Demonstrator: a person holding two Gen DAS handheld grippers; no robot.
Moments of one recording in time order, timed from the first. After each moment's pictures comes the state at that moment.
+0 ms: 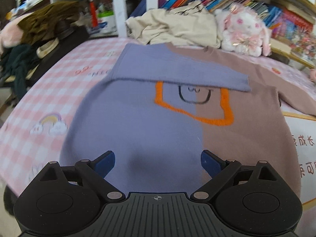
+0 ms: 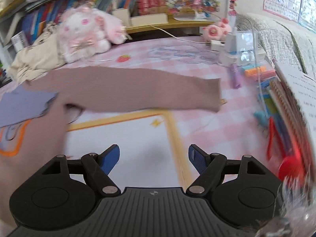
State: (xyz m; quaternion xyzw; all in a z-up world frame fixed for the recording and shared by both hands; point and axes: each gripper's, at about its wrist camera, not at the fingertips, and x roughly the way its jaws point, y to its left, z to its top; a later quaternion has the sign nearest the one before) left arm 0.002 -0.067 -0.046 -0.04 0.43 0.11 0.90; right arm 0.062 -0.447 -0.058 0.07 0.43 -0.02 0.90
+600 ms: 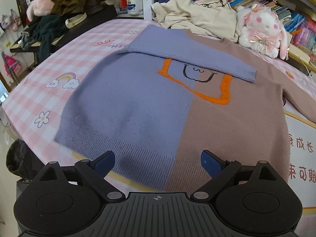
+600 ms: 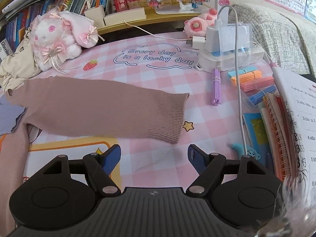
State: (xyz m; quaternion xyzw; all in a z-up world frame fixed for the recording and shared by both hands) left arm -0.023 -0.103 -0.048 -0.09 0.44 0.18 0.87; right arm 0.115 -0.521 -0.073 0.08 0.45 0.00 0.89
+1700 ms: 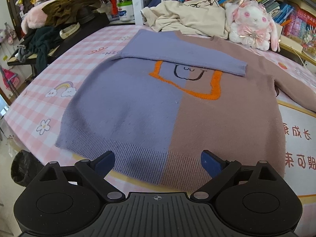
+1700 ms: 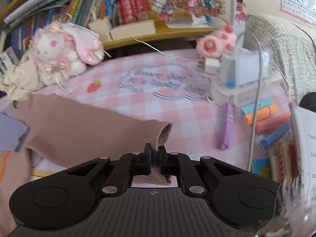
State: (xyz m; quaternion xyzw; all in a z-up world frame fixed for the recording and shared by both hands) left arm -0.027 -0.115 -0.044 -0.06 0.44 0.17 0.88; right arm 0.166 -0.532 -0.052 0.08 0.43 0.05 0.90
